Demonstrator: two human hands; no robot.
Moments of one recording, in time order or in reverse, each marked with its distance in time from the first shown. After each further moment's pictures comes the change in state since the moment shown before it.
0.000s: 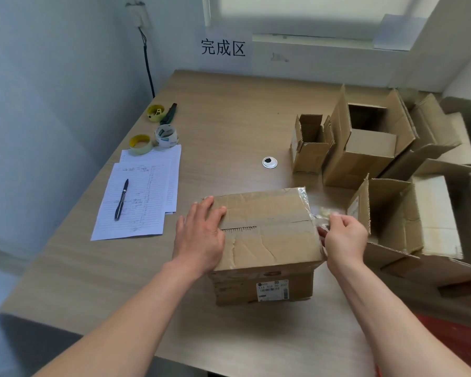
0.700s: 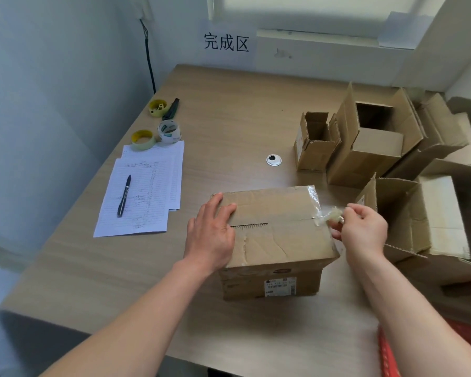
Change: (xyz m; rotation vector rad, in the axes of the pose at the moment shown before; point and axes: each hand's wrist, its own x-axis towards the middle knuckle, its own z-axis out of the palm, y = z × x) left_hand 0.003 -0.005 0.014 -0.195 0.025 -0.002; right_hand -0.003 -0.026 -0.008 -0.095 0.009 -0.048
